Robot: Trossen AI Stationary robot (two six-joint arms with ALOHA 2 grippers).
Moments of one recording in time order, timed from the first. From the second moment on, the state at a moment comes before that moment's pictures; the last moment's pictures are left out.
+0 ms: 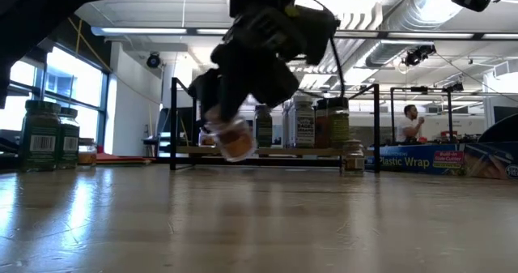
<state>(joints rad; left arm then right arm) 0.00 2.33 2.02 -1.46 0.44 -0.57 0.15 0.70 1.09 -1.16 0.11 0.54</state>
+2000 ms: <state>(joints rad) -0.27 1.90 1.47 -0.95 -0.18 -0.63 0.15 0.82 1.09 -1.08 0.10 0.47</state>
